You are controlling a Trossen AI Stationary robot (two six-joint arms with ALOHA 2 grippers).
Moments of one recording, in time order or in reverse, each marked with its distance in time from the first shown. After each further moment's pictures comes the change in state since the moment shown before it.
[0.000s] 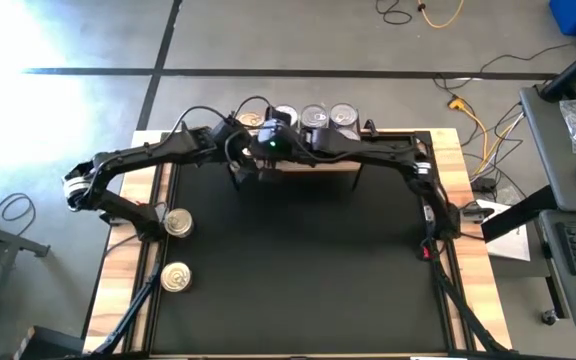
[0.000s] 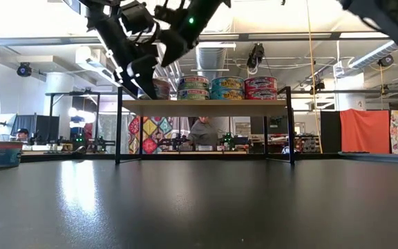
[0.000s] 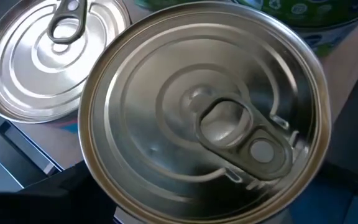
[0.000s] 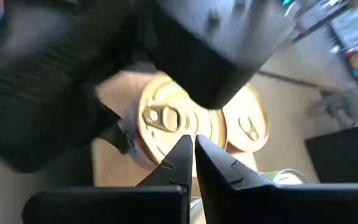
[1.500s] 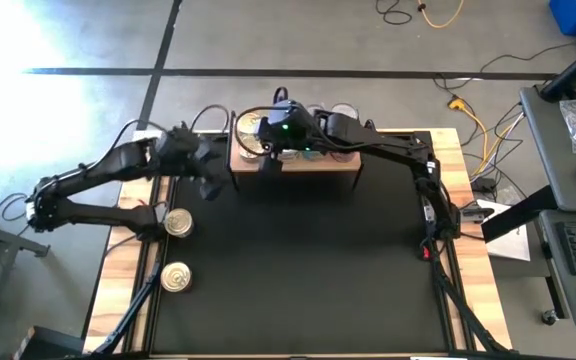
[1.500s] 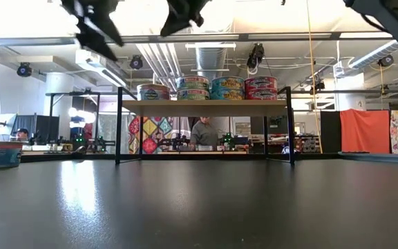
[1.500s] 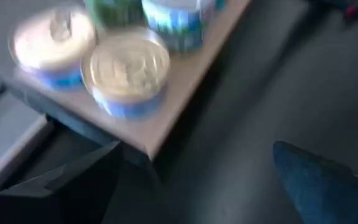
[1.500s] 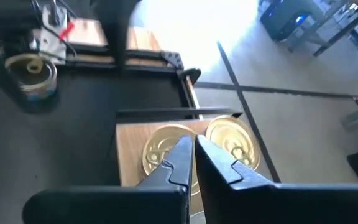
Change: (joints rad) left arm -0.151 -0.432 -0.026 -0.256 0.103 -0.134; right arm -0.005 -0.034 0.177 -0.099 -0.133 0.113
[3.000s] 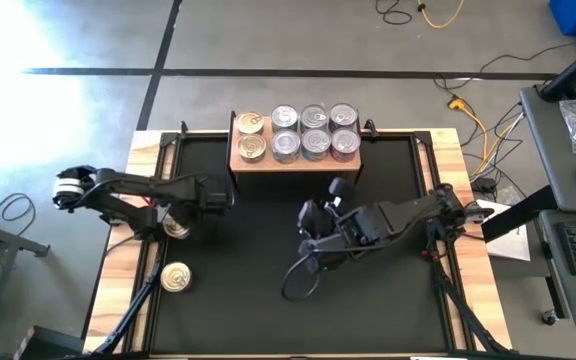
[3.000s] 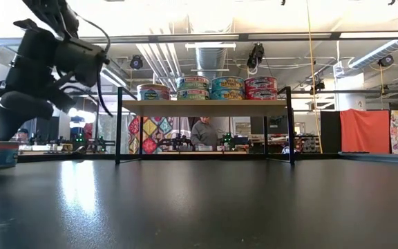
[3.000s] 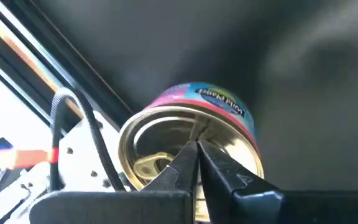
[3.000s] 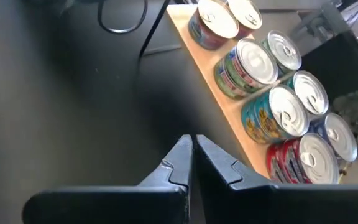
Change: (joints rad) left arm -0.216 0.349 -0.382 -0.418 0.009 -0.640; right arm 0.577 -0.088 -0.001 -0.783 0.584 0.872
